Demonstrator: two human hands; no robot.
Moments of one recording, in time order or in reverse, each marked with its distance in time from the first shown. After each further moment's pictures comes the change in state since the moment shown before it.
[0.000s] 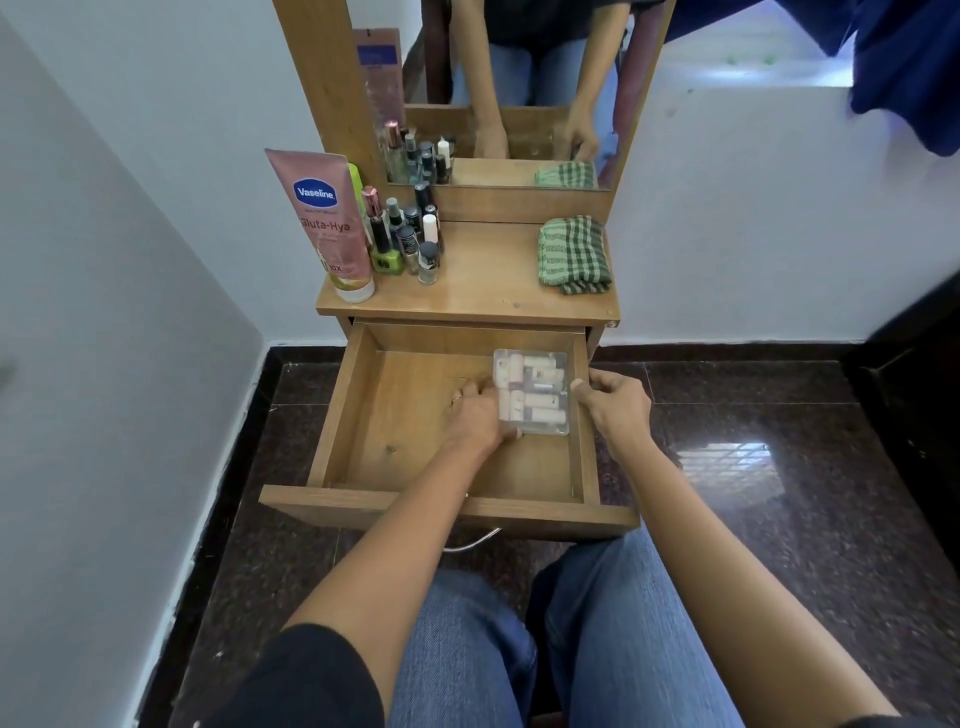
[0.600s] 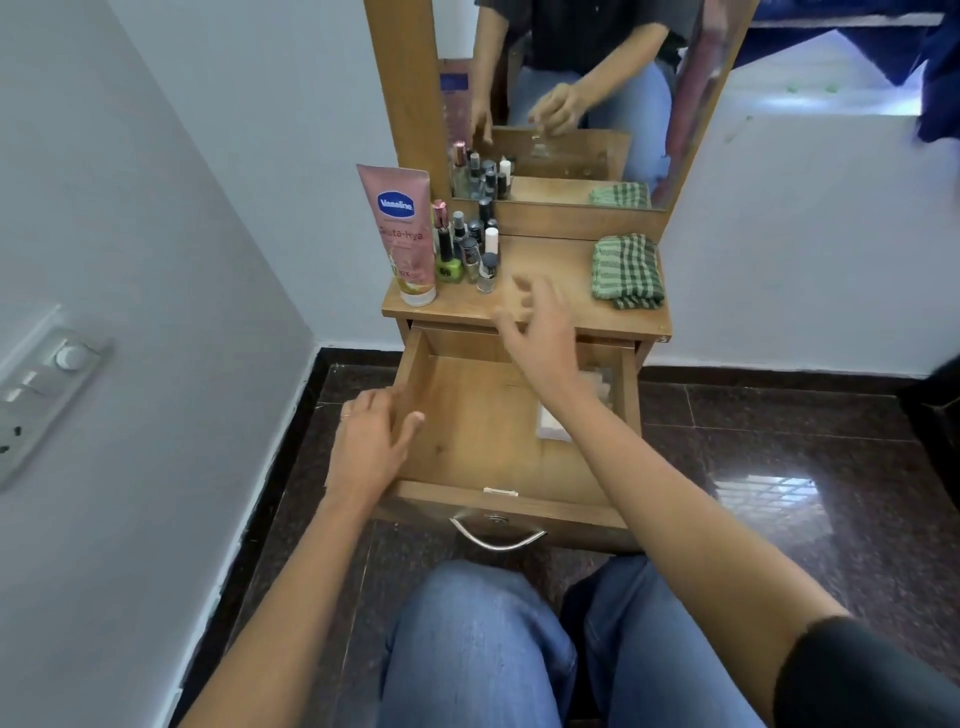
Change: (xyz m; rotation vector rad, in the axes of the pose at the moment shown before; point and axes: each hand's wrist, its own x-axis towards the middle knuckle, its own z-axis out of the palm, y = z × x) left_hand -0.098 -0.126 -0.084 -0.093 0.433 -0.053; right_hand -0.051 -0.131 0.088 -0.091 -0.087 -0.723
